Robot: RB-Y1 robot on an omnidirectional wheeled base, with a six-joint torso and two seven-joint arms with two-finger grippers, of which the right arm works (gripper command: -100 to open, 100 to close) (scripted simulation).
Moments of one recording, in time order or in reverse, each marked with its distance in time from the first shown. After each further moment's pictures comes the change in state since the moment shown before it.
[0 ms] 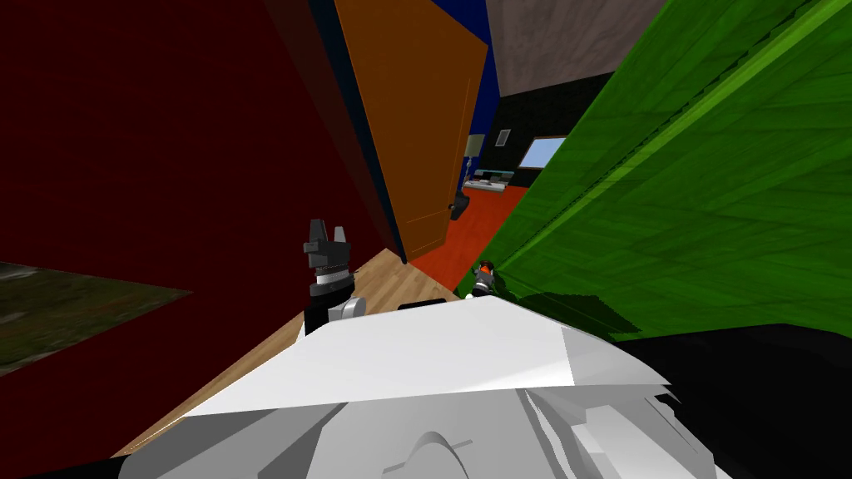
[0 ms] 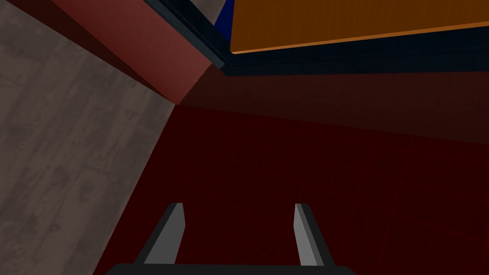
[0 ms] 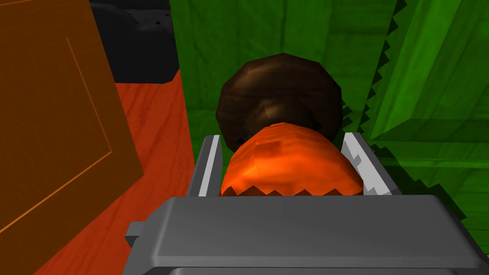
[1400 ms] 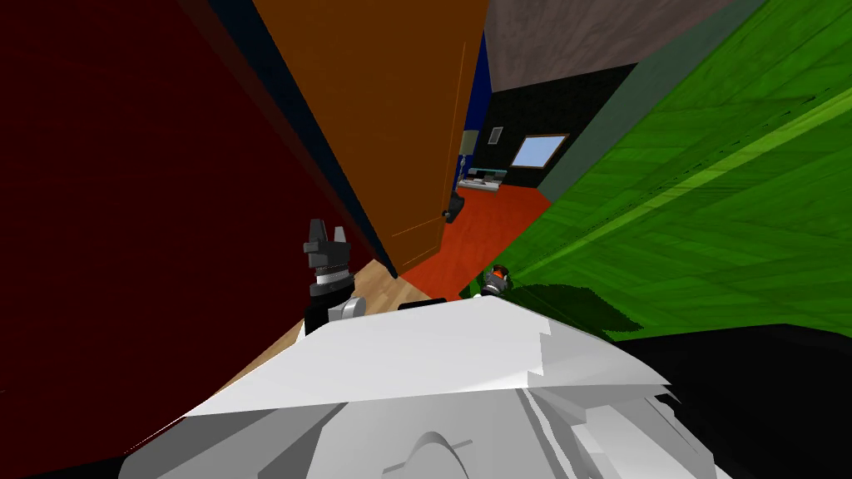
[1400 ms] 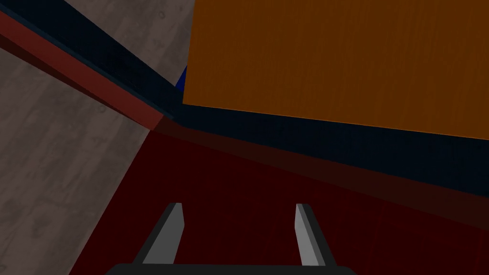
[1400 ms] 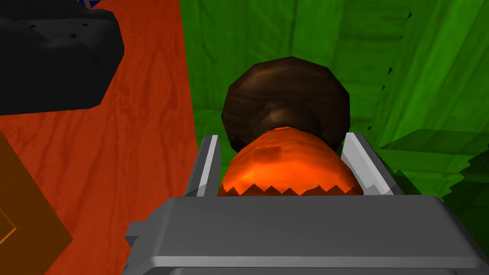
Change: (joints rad) arm -0.006 -0.031 -0.121 0.014 -0.082 0.008 0.021
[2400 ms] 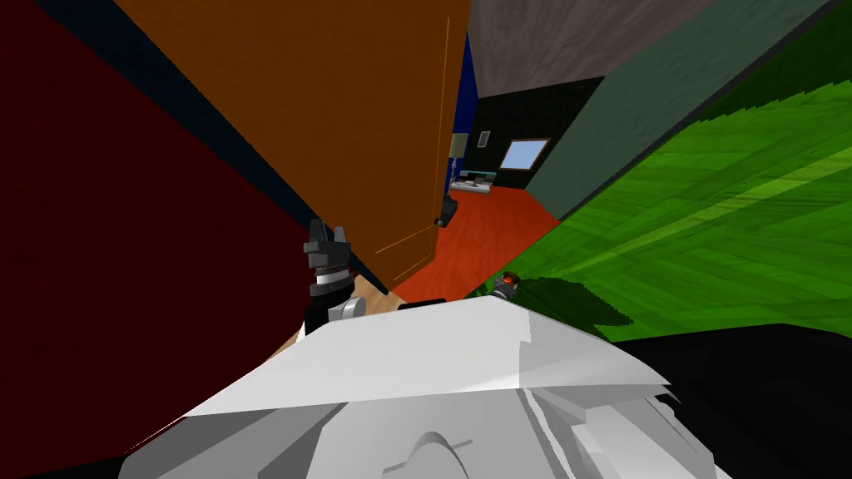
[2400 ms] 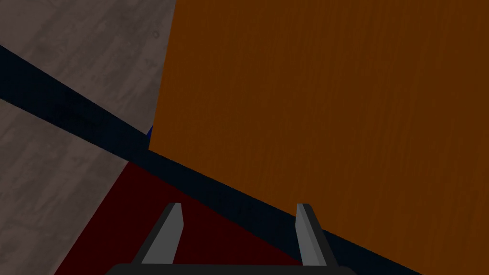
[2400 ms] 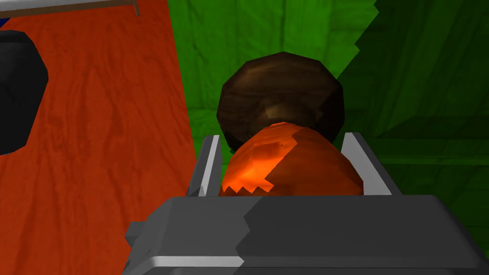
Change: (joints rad) arm 0.006 0.015 -0.106 0.018 -0.068 -0.011 0.006
